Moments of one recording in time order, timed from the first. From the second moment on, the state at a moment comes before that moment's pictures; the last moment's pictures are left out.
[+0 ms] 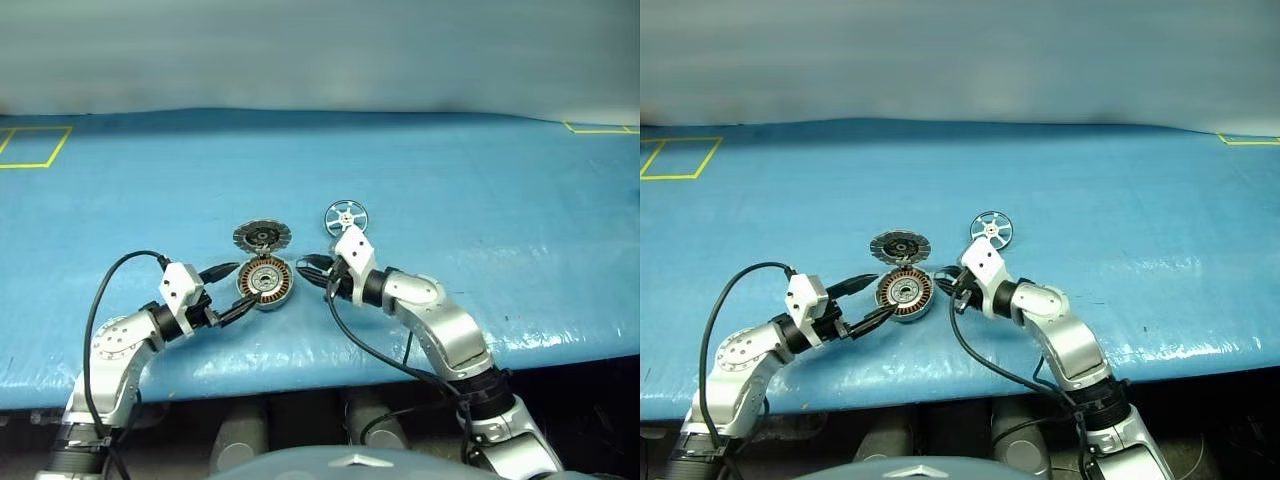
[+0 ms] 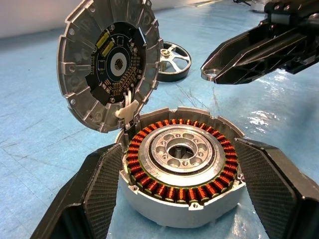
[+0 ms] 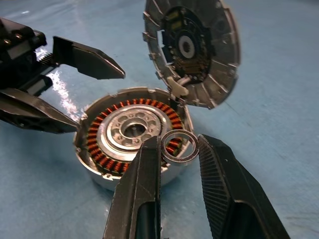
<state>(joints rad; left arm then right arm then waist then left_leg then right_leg) 0.09 0.52 0.04 -0.07 -0.35 0.00 -0.90 -0.28 -0.23 0.33 -0.24 0.18 0.58 0.67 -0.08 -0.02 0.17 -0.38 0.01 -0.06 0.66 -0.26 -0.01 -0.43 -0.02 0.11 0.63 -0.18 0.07</state>
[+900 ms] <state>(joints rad) 0.11 0.49 0.03 0.03 -0.30 -0.23 -0.92 -0.45 -0.15 0.50 0.04 0.07 0.48 0.72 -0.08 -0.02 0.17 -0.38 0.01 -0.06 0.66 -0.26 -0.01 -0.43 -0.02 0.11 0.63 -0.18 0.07</state>
